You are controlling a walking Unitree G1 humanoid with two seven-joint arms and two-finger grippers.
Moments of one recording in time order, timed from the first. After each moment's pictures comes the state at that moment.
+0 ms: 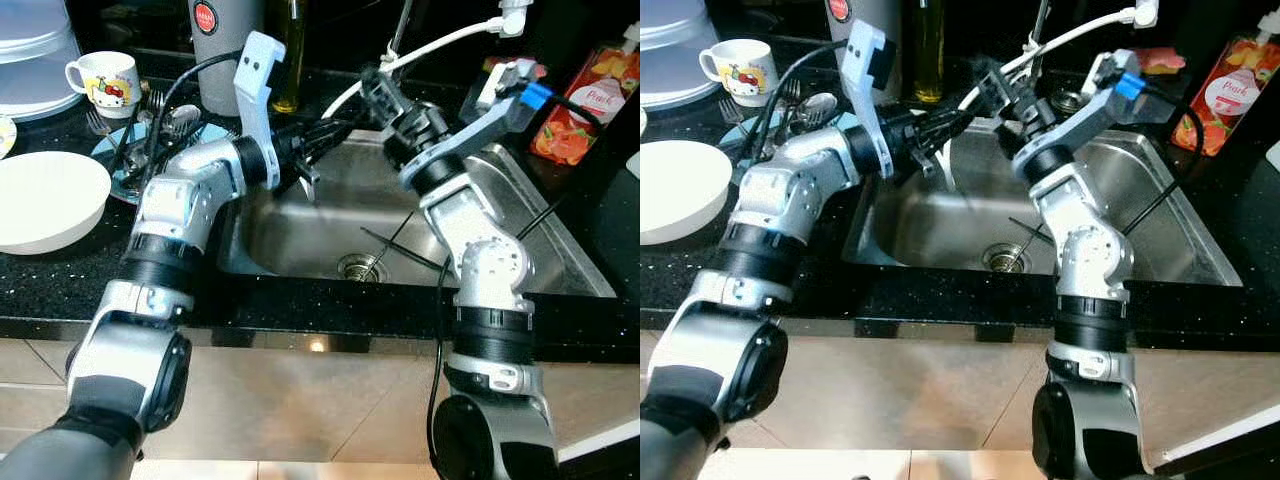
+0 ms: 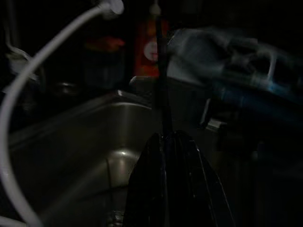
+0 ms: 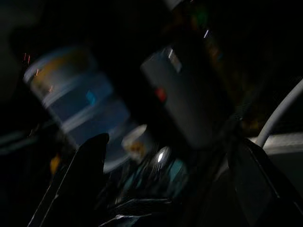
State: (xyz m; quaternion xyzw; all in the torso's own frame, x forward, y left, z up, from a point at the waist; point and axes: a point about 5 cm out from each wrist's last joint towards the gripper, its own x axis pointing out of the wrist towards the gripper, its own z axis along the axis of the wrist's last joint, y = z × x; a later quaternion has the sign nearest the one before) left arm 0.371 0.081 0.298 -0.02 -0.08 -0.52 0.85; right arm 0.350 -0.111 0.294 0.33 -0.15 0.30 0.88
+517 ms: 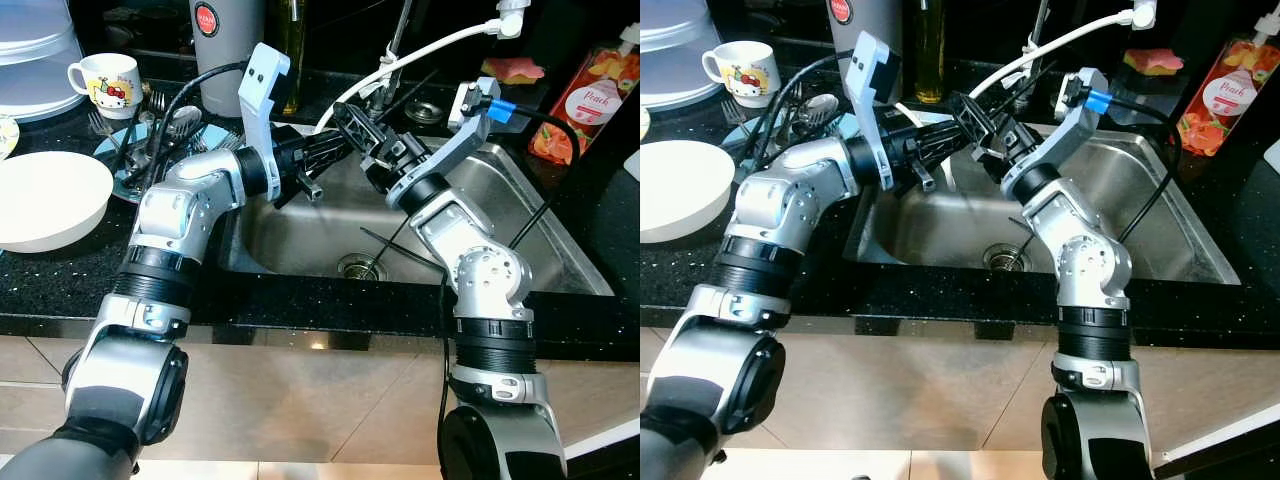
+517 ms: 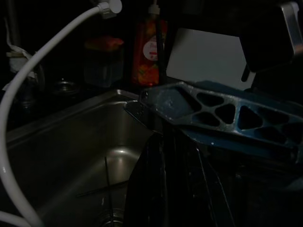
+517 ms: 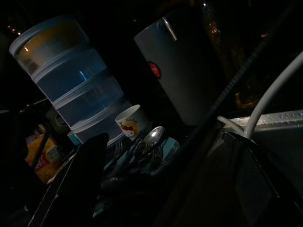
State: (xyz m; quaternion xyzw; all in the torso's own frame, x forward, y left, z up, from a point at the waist) left arm 0.367 0.082 0.299 -0.03 -0.07 -0.51 0.86; right arm 0.352 -0.112 0.285 0.32 -0.12 0.29 0.90
